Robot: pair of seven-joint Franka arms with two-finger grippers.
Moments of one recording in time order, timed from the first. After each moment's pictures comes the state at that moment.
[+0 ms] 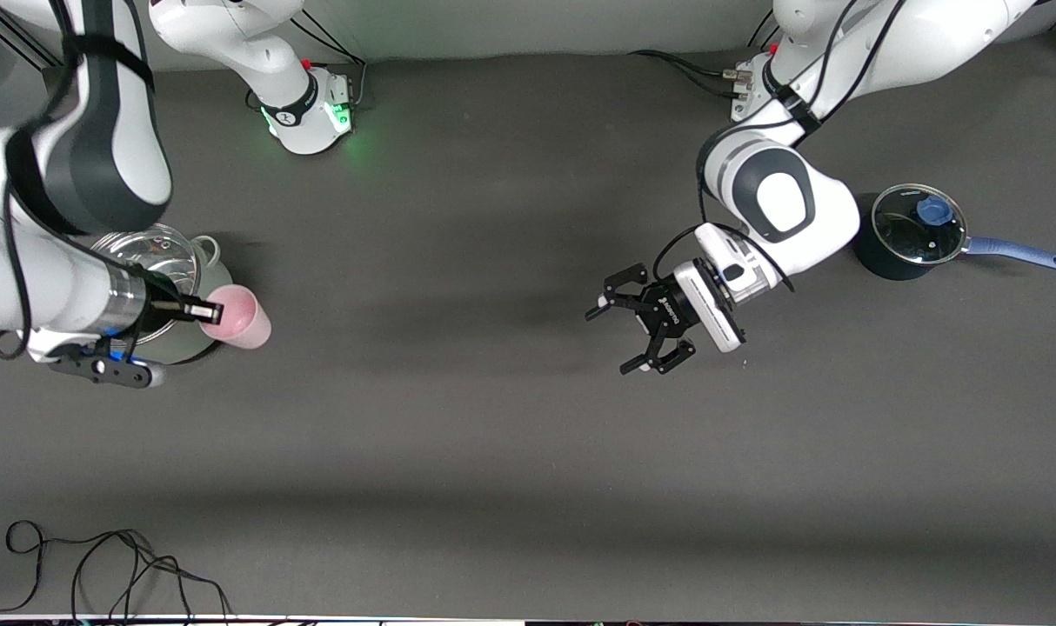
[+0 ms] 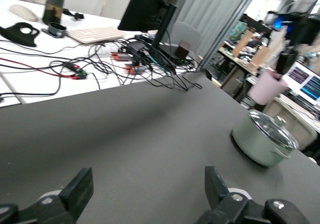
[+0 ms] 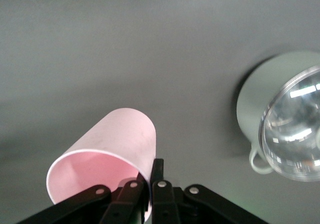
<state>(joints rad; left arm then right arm) 0.53 0.54 -1.17 -1.97 -1.61 2.87 1.78 0.43 0.30 -0.39 -1.54 0.13 1.58 0.25</state>
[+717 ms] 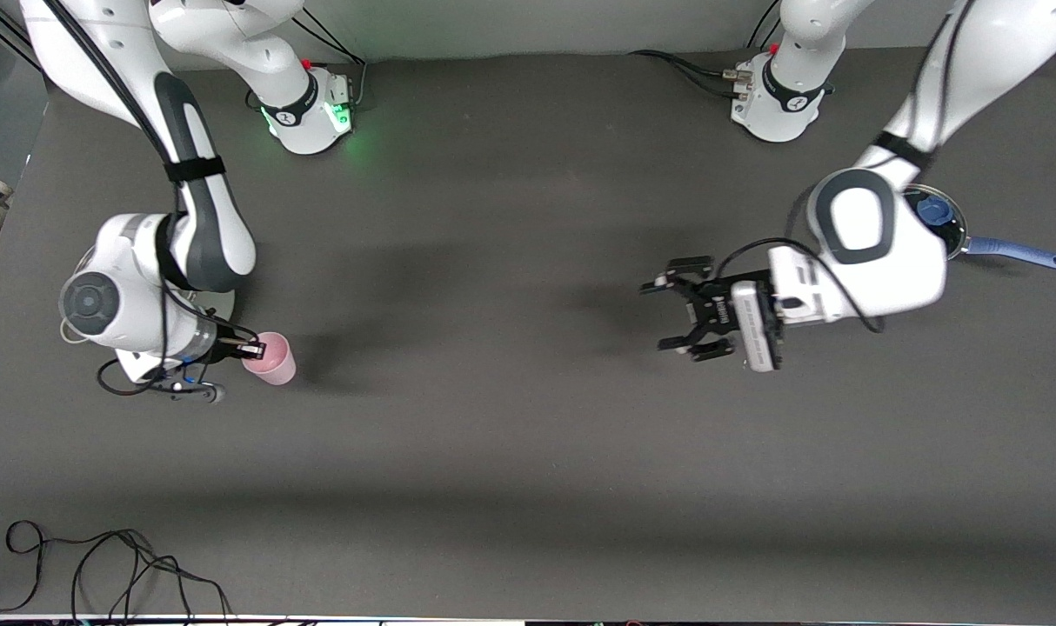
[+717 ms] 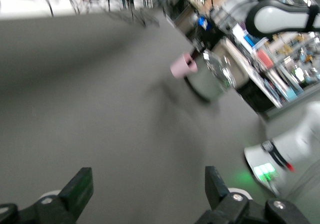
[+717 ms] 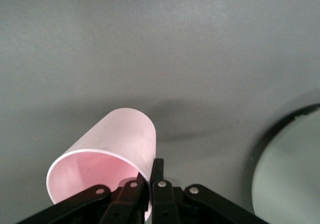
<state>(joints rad) 0.81 0.48 -1.15 -2.03 -0.83 2.28 1.08 0.42 0.37 -0.40 -2.02 0.15 2.24 0.11</state>
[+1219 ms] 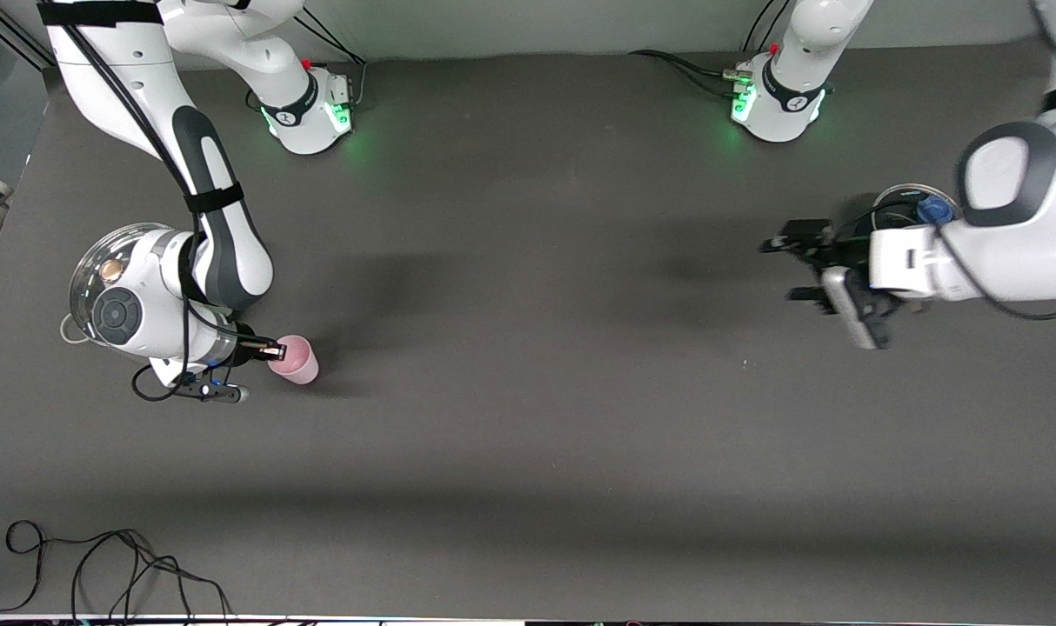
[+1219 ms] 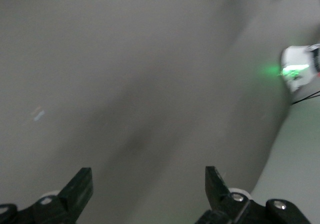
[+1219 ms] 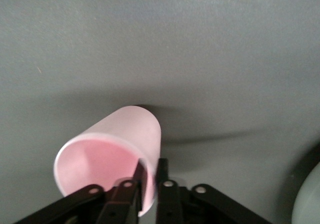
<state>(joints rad) 1.01 0.27 -1.14 -1.83 -0.25 1.68 0.59 0.42 0.43 -0.40 -2.03 0.30 2.28 -0.01</state>
